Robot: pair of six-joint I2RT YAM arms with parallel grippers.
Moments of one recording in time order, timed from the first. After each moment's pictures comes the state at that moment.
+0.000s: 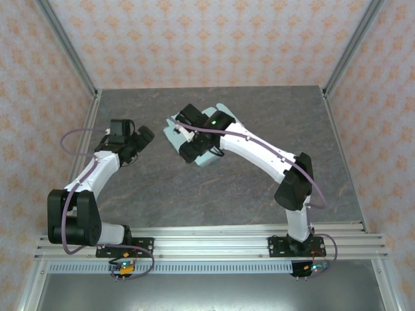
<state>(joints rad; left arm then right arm) 0.08 1.37 0.84 -0.35 0.10 -0.85 0.90 1.95 1.95 -1.14 -0.11 0.12</state>
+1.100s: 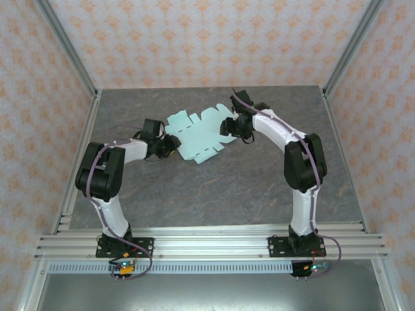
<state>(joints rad) -0.15 1.86 1.00 -0.06 0.35 -0.84 0.42 2.01 1.66 -0.77 -0.15 0.48</state>
